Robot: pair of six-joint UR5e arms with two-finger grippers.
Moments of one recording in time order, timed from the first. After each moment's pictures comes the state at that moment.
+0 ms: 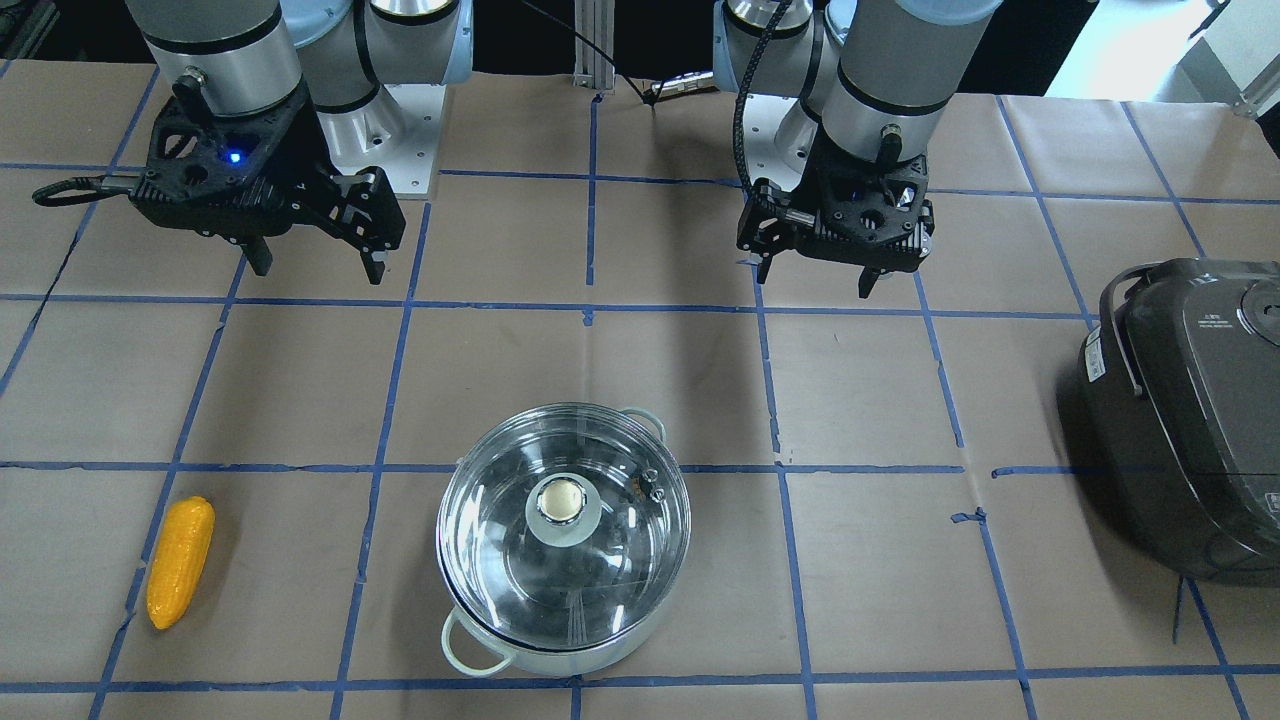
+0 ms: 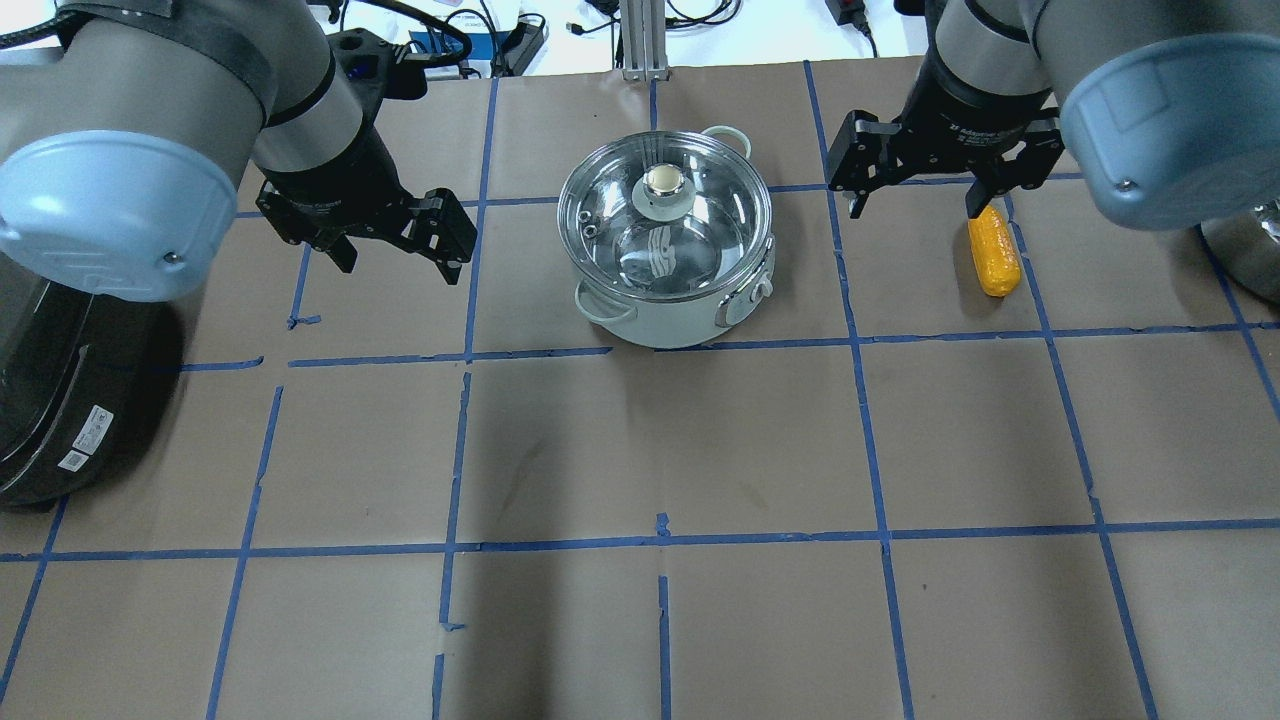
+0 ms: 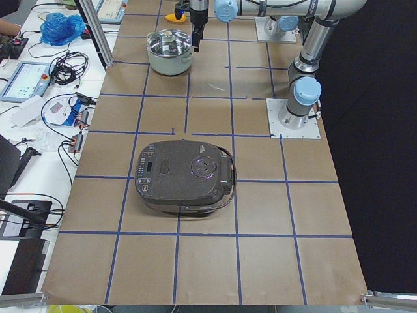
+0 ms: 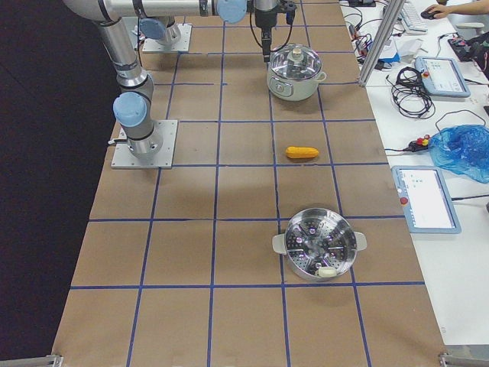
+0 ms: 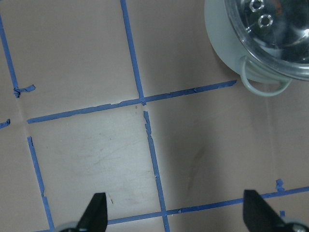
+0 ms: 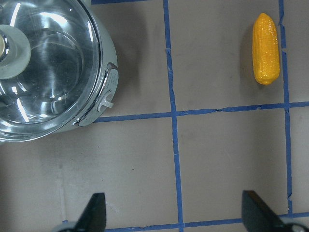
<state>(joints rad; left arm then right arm) -1.56 -1.57 -1.61 -1.52 1.59 0.10 1.59 -1.52 1.52 -1.62 -1.61 0.14</state>
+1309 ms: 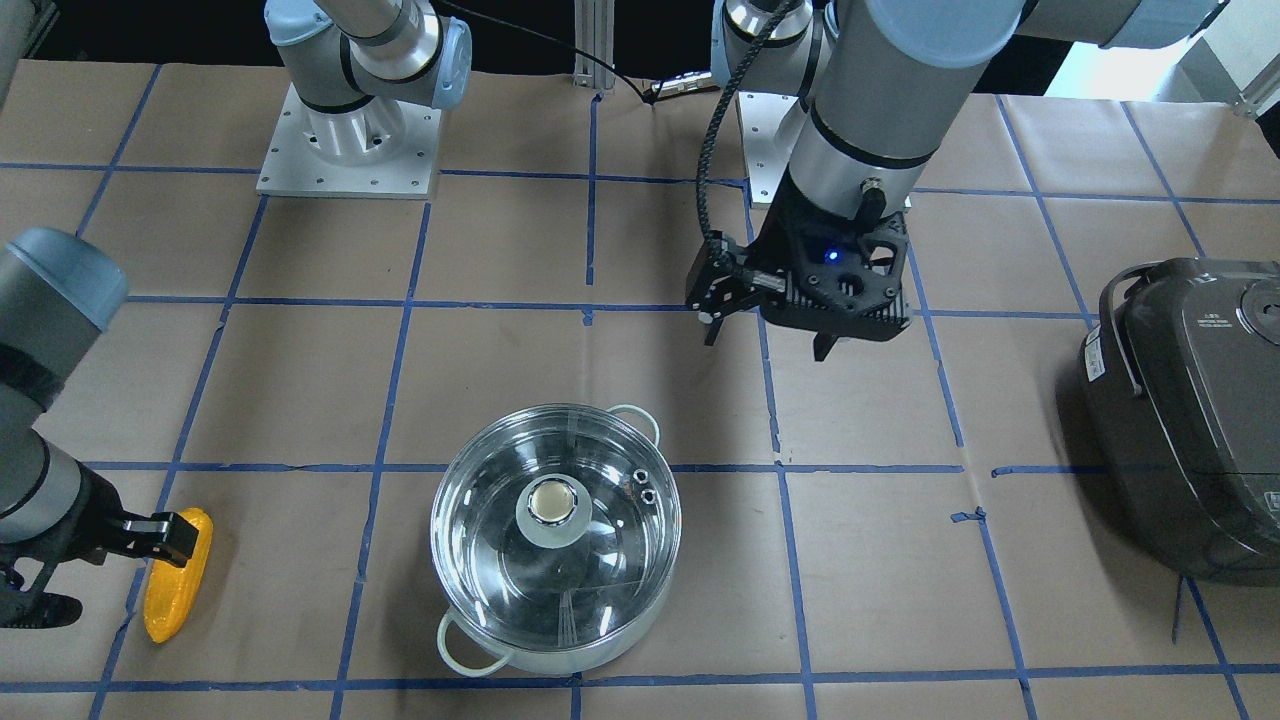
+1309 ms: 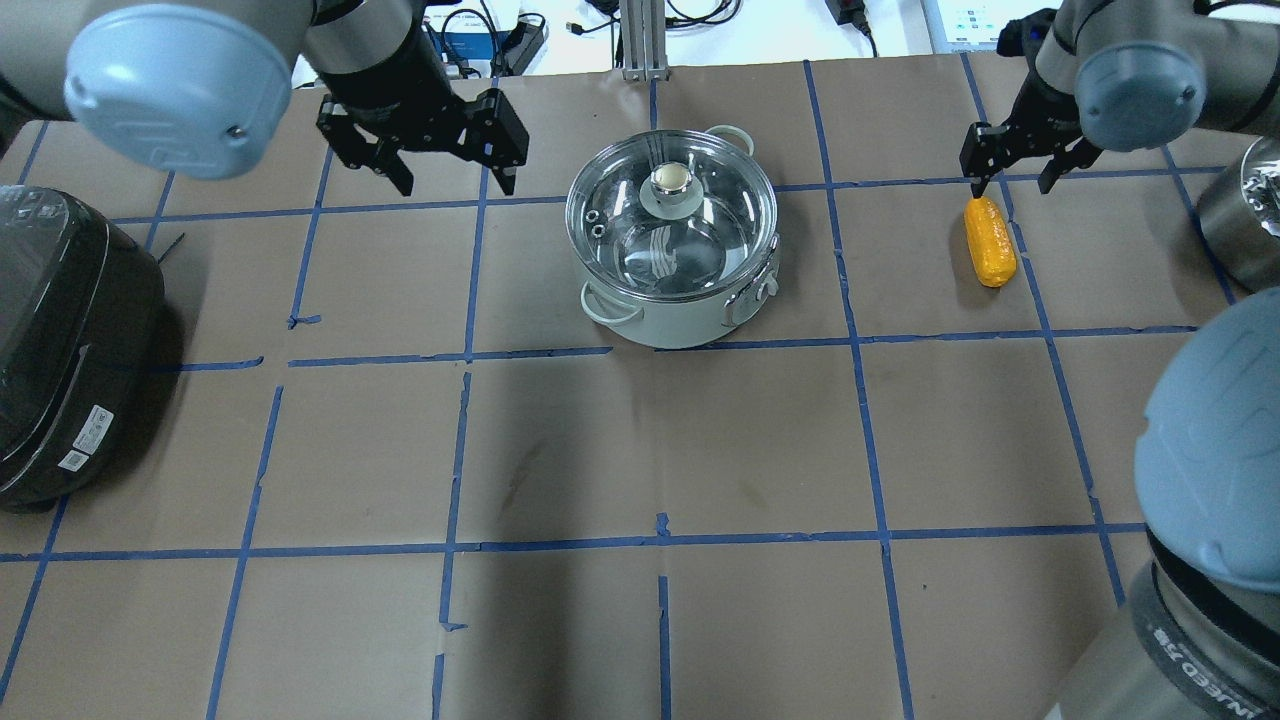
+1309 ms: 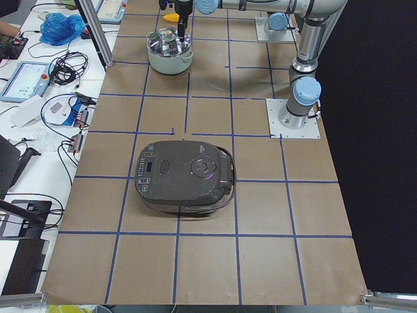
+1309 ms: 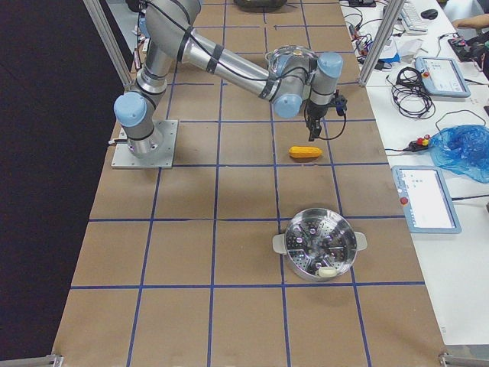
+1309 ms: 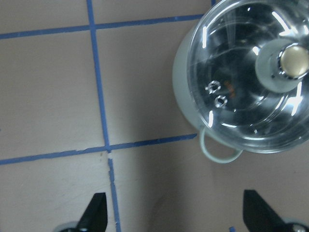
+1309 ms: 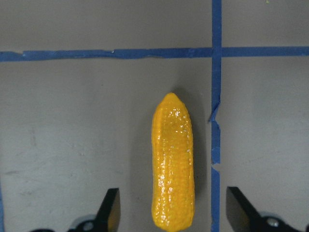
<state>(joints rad) -1.72 -1.80 -1.37 -1.44 1.48 -0.04 1.32 -1.02 1.48 -2.07 -1.62 -0.24</state>
